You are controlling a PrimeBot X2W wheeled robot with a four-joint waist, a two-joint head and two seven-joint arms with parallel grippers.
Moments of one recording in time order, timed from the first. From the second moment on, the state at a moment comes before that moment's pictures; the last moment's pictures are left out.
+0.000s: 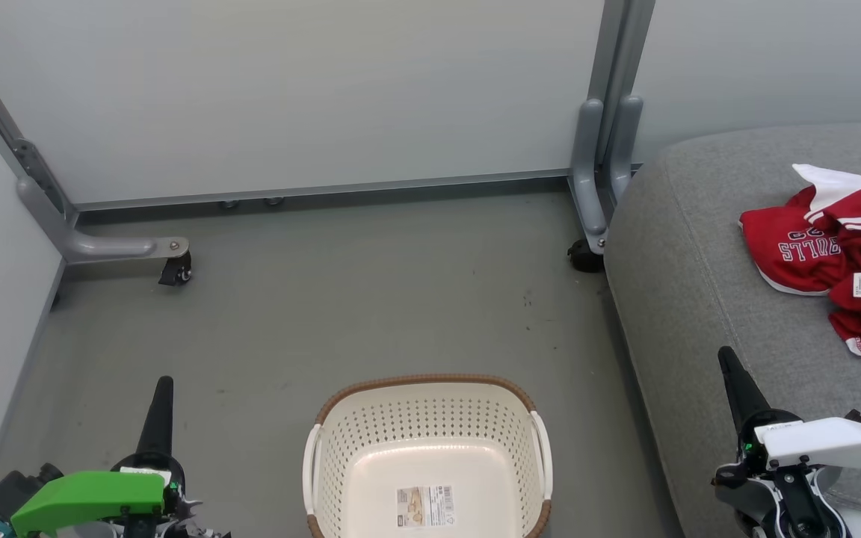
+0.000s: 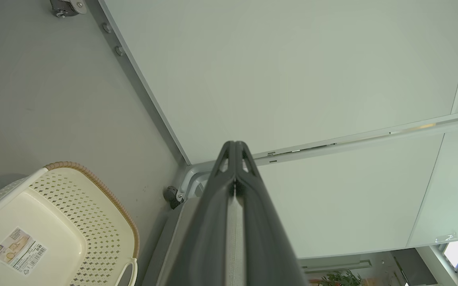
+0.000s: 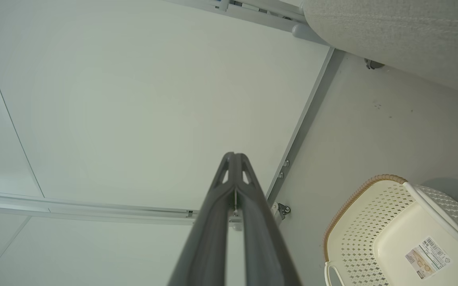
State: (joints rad) left arm -0.03 0.06 0.06 0.23 -1.40 -0.12 0.04; right arm -0.05 -0.06 -0.08 0.23 1.39 0.13 0.04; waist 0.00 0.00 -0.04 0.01
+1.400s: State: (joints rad) left arm -0.10 0.06 0.10 0.24 -1.62 -0.13 0.10; right arm -0.11 -0.06 -0.10 0.24 1.62 0.13 0.11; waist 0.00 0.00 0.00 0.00
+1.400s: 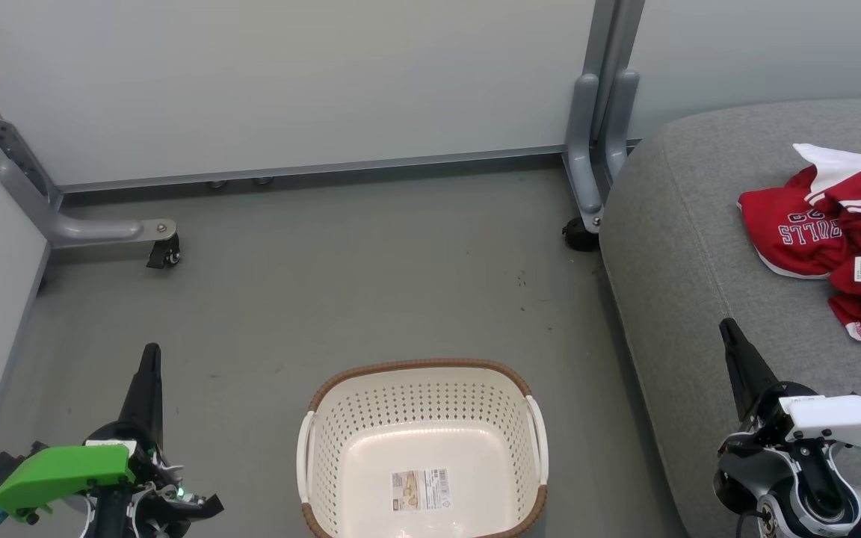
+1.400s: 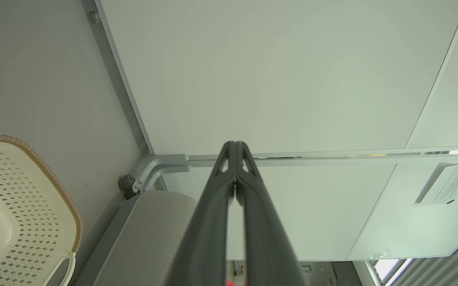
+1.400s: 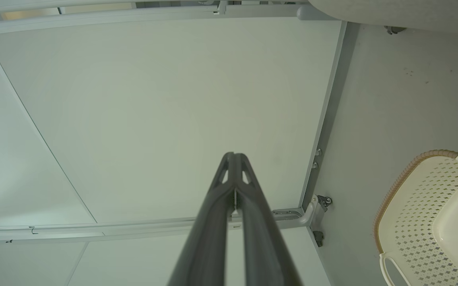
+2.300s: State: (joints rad) left arm -0.10 0.06 0.10 0.24 -1.62 -0.13 0.11; right arm -0.11 -0.05 -0.11 0.24 1.62 0.13 0.11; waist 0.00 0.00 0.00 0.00
